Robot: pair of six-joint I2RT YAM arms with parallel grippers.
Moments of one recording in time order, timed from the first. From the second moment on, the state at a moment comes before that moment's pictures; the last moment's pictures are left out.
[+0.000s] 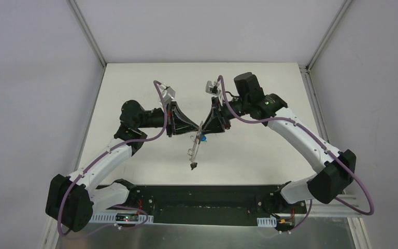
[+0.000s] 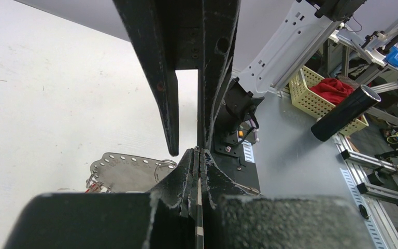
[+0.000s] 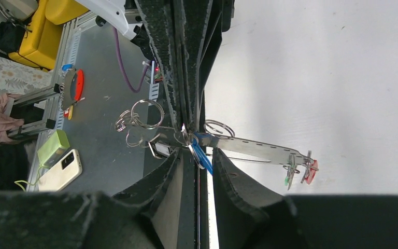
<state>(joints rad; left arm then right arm) -0.45 1.08 0.70 0.60 1.07 -0.60 0.65 1.43 1.37 -0.63 -1.01 -0.13</state>
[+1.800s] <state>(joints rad) -0.44 1.08 0.70 0.55 1.05 -0.61 0.67 1.45 1.37 -0.59 -1.03 -0.10</state>
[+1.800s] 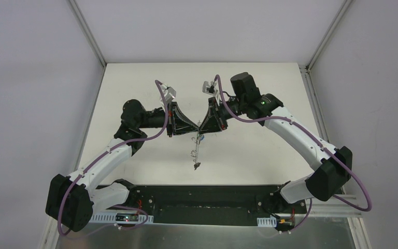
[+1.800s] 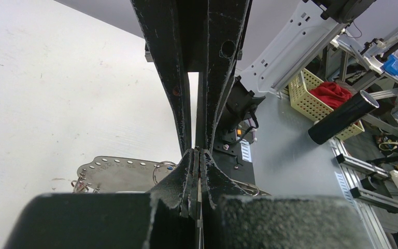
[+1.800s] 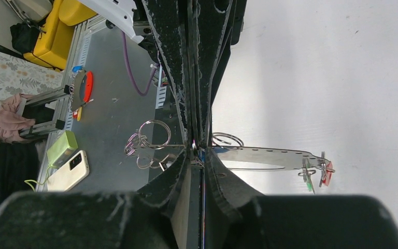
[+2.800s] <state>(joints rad) -0.44 1.08 0.70 0.55 1.05 -0.60 0.67 1.45 1.37 -0.60 -1.03 -0.13</state>
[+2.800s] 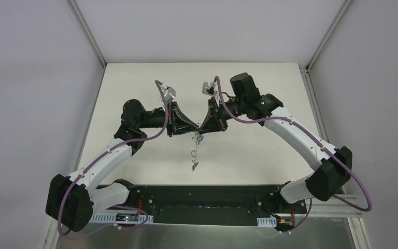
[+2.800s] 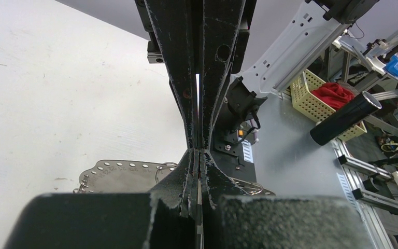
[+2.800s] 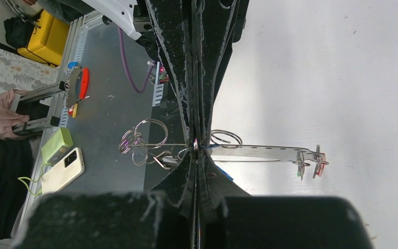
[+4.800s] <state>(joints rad) -0.46 1.07 0.82 0.00 1.01 -0.16 0.75 1.52 1.44 -0.74 -0.83 -0.20</state>
